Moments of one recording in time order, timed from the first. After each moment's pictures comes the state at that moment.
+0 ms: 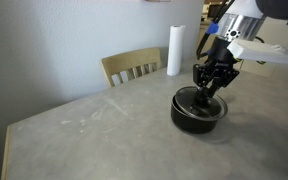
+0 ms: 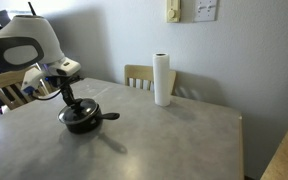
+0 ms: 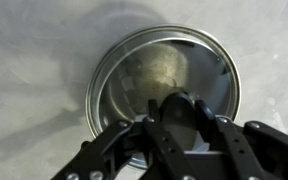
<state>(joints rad) 0.12 0.17 0.02 -2.39 0.24 2.71 0.43</state>
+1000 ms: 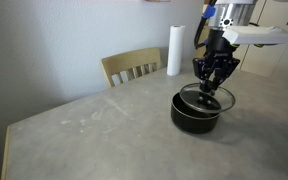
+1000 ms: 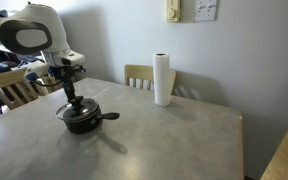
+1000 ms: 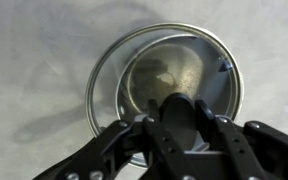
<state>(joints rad) 0.12 0.17 0.00 -2.27 0.10 2.47 0.50</state>
